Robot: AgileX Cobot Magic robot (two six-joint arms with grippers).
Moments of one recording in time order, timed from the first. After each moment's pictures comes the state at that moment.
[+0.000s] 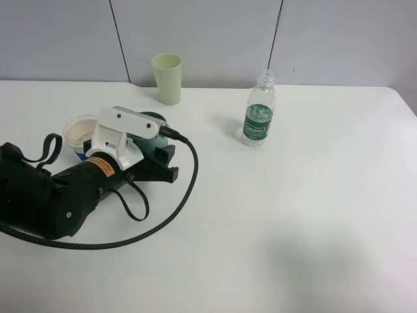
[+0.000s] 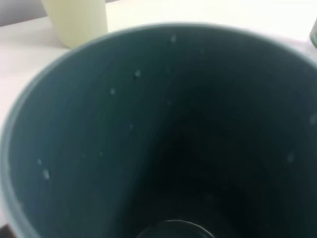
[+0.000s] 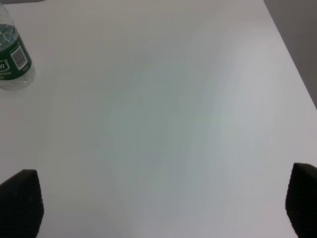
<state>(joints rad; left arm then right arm) -0.80 1.85 -0.44 -0.53 -0.99 0.16 -0.05 0.00 -0.50 -0.03 1.06 -0.01</state>
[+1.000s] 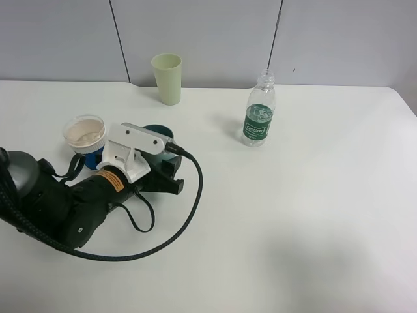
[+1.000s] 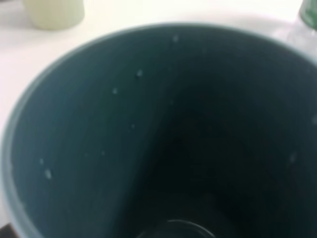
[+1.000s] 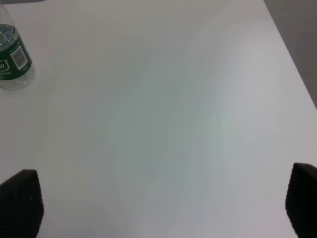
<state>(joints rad) -0.80 2.00 -0.44 -0.43 -1.12 0.05 -0.05 0.00 -0.50 -0.03 1.06 -0.01</state>
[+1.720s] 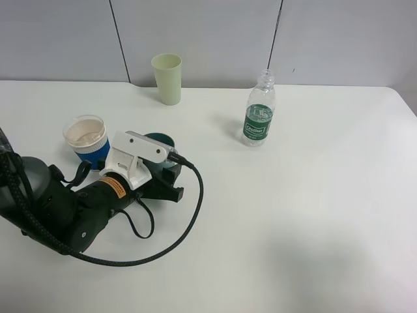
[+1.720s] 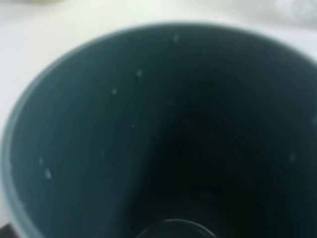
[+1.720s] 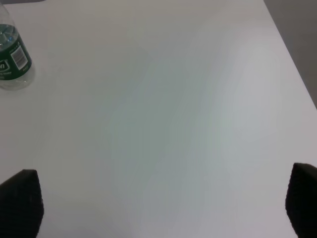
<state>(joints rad) -0.80 2.05 -0.44 -0.42 -1.14 0.05 -0.05 0.00 -0.50 -0.03 1.06 -0.01</state>
